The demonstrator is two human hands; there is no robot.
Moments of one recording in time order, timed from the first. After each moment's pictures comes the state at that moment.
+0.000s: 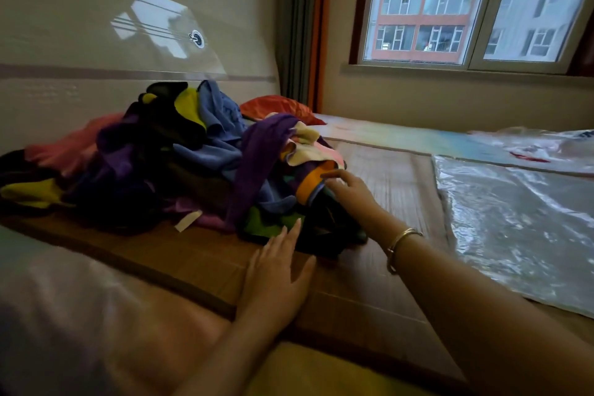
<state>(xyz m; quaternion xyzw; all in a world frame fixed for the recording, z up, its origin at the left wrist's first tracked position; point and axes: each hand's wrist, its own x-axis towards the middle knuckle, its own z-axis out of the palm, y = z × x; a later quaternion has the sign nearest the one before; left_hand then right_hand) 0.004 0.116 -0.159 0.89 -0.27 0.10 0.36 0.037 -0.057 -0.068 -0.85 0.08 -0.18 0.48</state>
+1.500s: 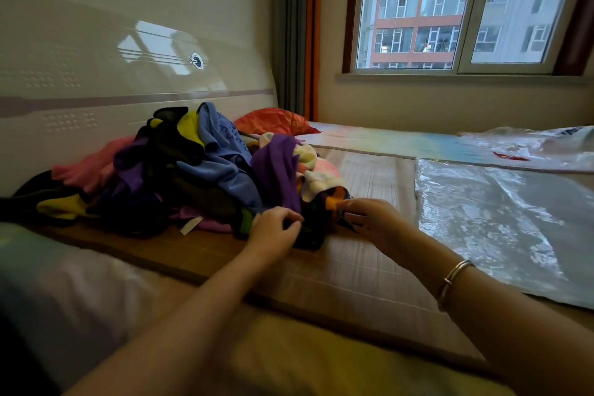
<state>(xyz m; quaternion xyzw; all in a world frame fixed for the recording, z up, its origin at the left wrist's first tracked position) -0.013 0.098 -0.078 0.87 -0.27 0.09 0.41 -0.079 -0.084 -0.047 -0.71 0.13 -0.10 0.69</state>
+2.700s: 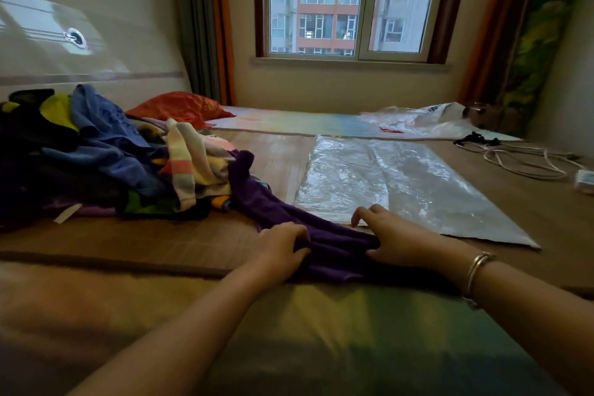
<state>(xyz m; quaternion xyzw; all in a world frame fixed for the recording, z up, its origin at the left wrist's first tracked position) -0.162 -0.042 -0.113 0.84 -0.47 0.06 0.26 -0.302 -0.221 -0.056 -0.99 0.11 -0.02 0.09</state>
